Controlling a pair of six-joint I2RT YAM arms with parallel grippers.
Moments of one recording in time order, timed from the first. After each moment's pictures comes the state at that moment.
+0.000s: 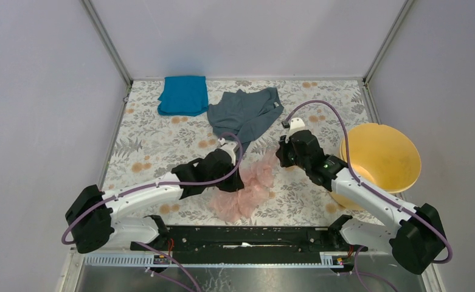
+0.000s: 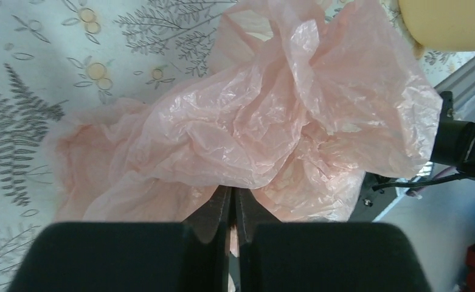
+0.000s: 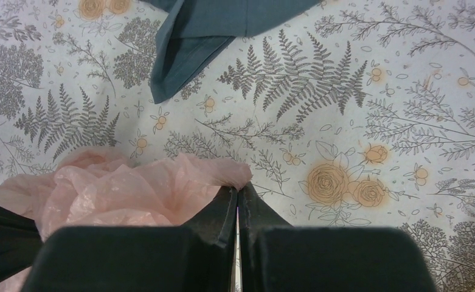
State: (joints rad) left arm -0.95 1.22 0.73 -0.25 0.06 -0.73; right arm 0.65 1.11 0.73 -0.23 0.10 0.31
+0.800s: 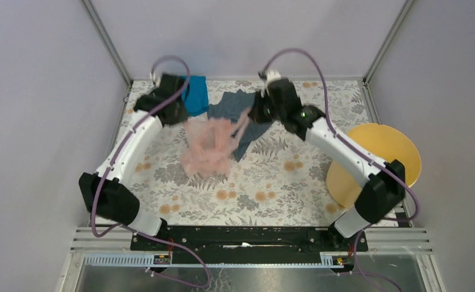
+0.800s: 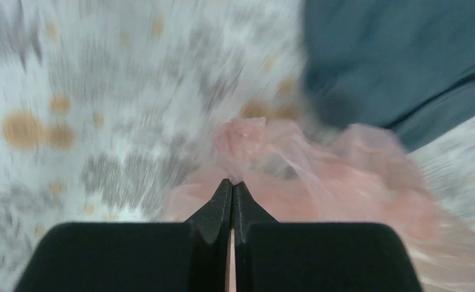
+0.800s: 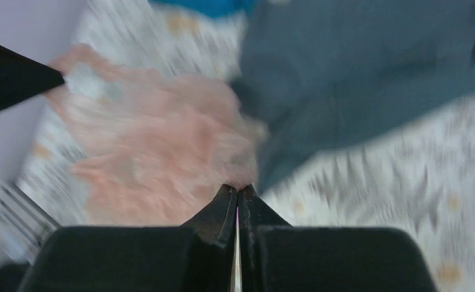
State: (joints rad) left arm -0.33 1.42 1.31 -0.88 -0.28 -0.63; right arm 0.64 1.47 1.25 -0.37 -0.05 0.41
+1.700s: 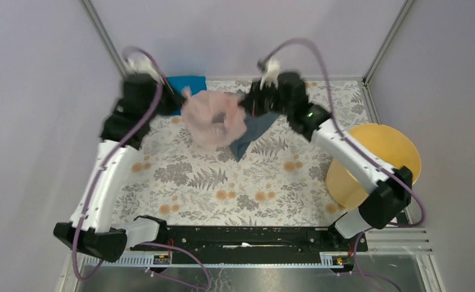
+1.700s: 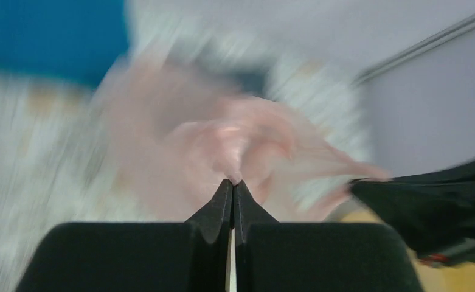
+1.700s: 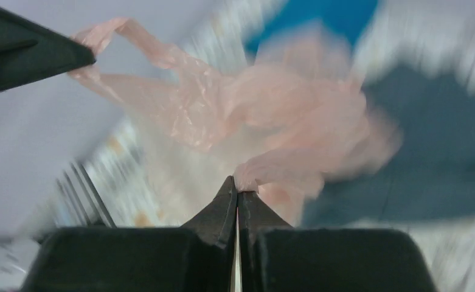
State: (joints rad) left arm -0.26 1.18 1.28 -0.71 0.03 -0.61; right arm 0.63 1.52 1.33 -0.23 -0.28 0.36
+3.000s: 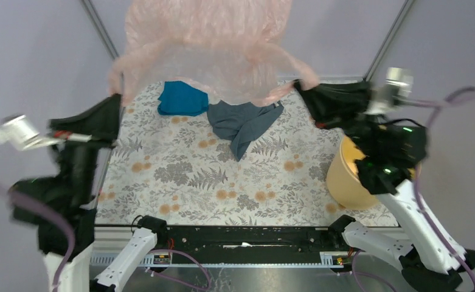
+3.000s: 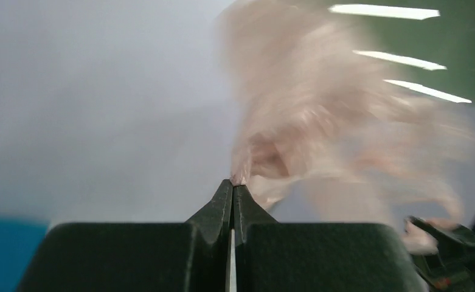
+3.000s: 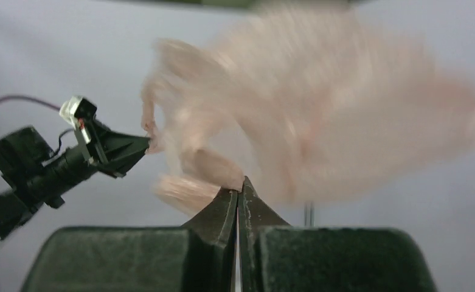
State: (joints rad) left arm -0.25 0.64 1.49 -0.25 0.05 -0.61; right arm 0.63 0.92 1.33 0.37 -0.37 0.36
